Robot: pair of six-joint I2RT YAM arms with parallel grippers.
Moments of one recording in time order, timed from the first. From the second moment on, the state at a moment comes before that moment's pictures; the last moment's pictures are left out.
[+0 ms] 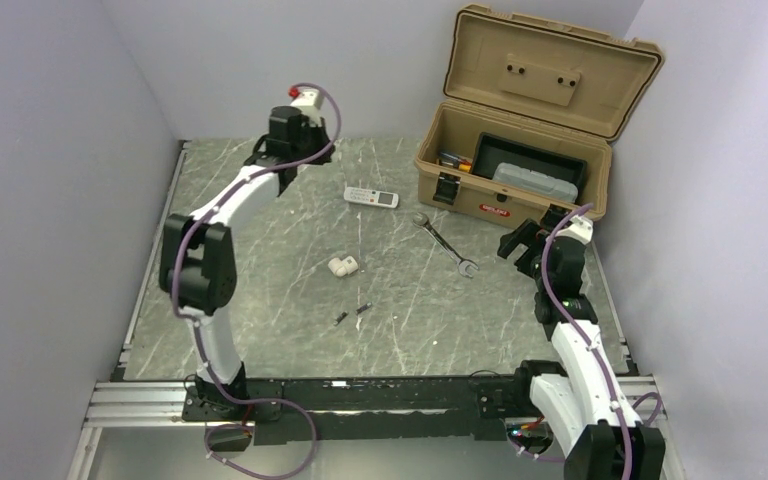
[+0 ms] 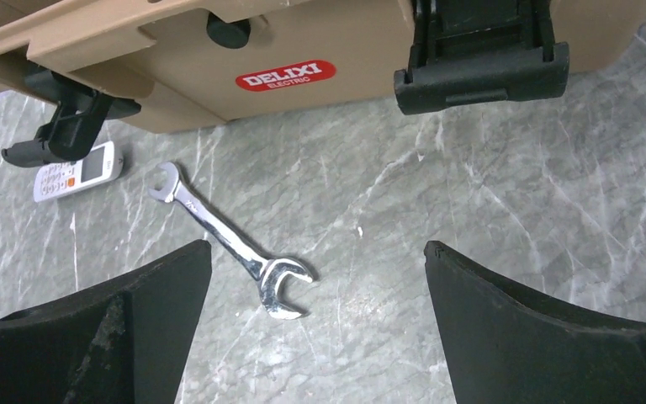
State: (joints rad) left arm -0.27 1.86 1.52 -0.01 0.15 -0.24; right arm -0.06 0.80 0.44 -0.05 0.03 0.48
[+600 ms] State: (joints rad) left arm -0.36 2.42 2.15 -0.28 0.29 -0.27; right arm -0.06 0.79 0.42 -0.07 -0.04 0.48
